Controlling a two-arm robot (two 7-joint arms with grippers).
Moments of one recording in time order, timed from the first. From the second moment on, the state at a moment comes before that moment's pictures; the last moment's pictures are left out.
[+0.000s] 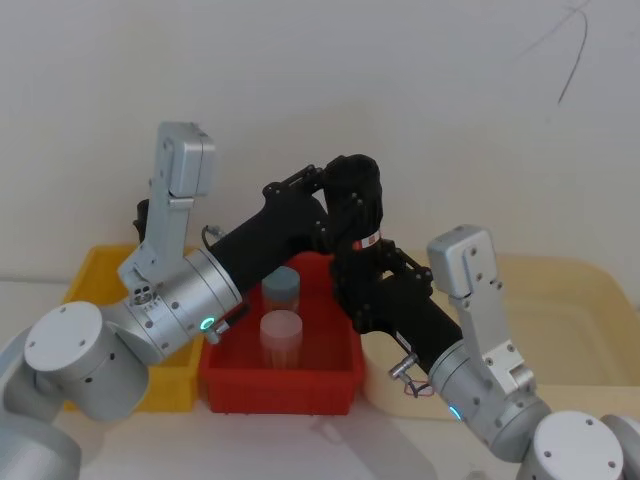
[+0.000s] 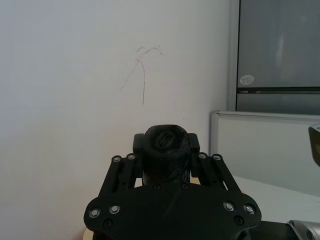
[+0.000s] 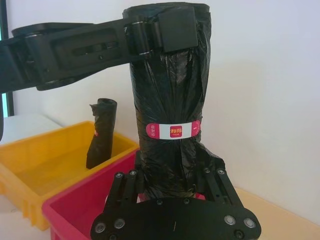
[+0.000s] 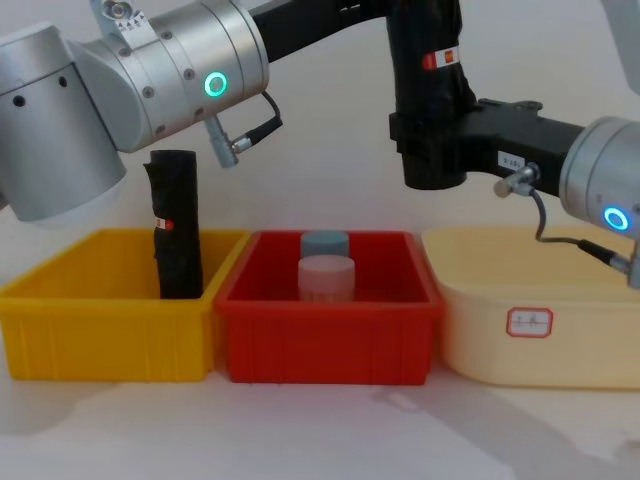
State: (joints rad) left arm -0.61 0.14 0.41 -1.34 -0.55 -0.09 -0.65; right arm 0.33 0.19 -0.36 -1.56 0.09 0.03 0.22
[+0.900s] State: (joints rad) left arm -0.61 0.14 0.41 -1.34 -0.55 -0.09 -0.65; right arm 0.29 0.19 -0.23 -1.55 0.11 0.05 0.17
